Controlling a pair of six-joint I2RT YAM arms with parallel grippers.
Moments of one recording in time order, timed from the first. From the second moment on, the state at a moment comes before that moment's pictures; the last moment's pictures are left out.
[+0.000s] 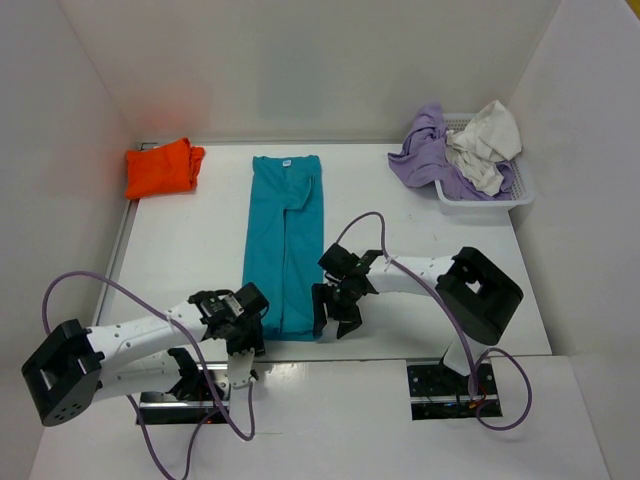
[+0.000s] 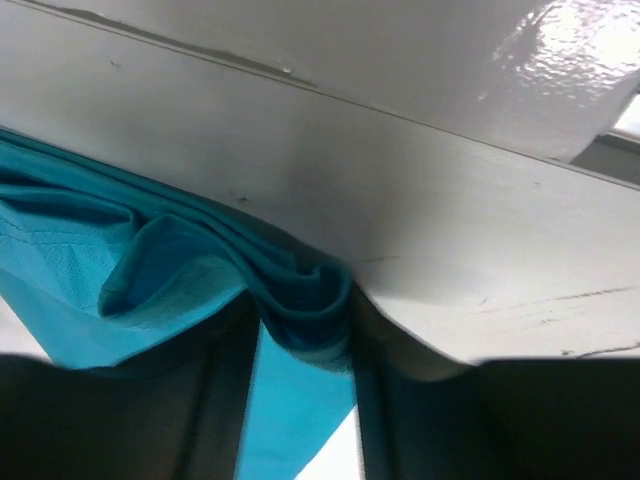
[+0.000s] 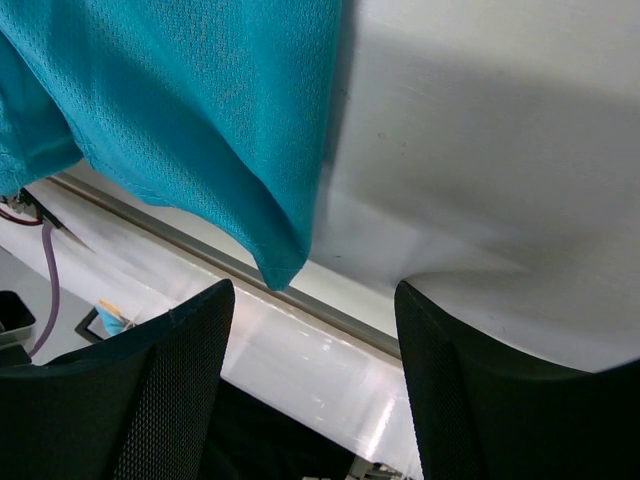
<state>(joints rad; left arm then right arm) -0.86 1.08 0.48 -0.76 0.15 2.03 0.88 1.68 0.89 -0.51 -0.40 0.82</state>
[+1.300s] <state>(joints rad) -0.86 0.95 0.45 -0.67 0.20 1.85 0.88 1.81 1.04 -0.60 -0.42 0.77</state>
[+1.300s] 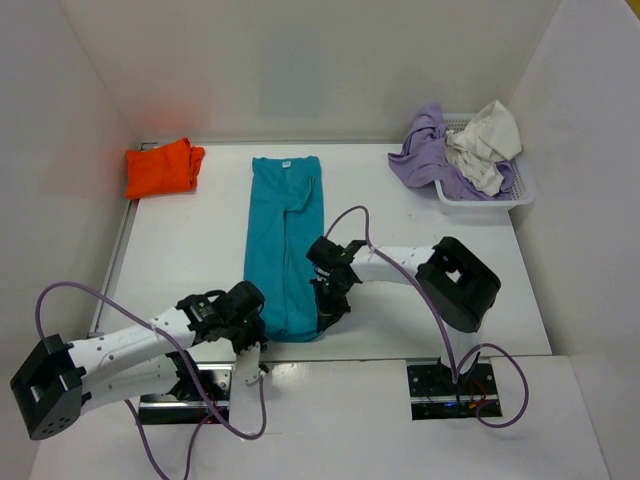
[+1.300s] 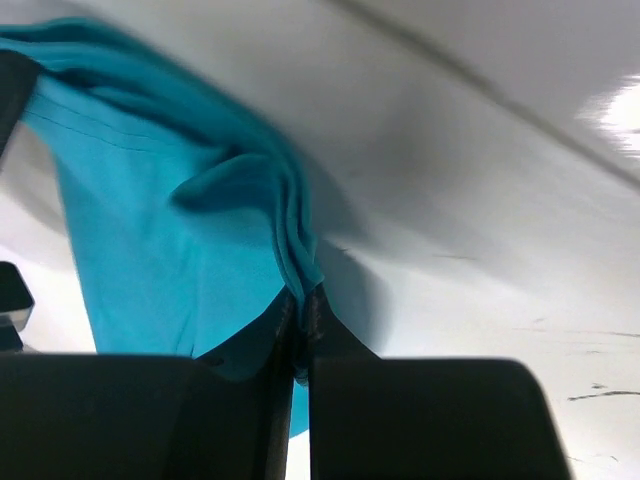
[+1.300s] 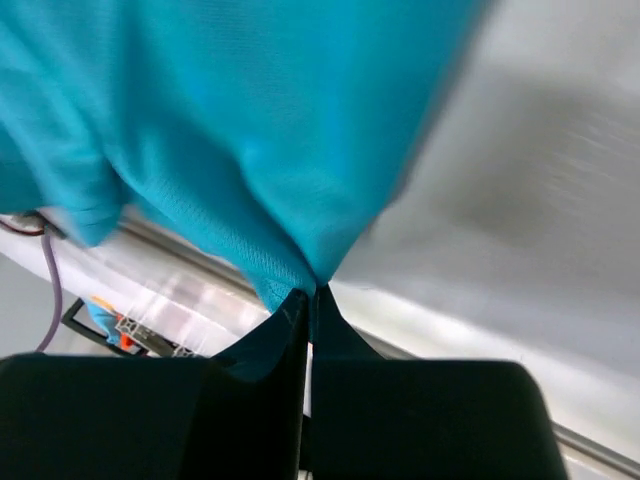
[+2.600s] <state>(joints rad) -0.26 1.72 1.01 -0.15 0.33 1.56 0.41 2.46 2.25 -0.99 -0.49 0.40</state>
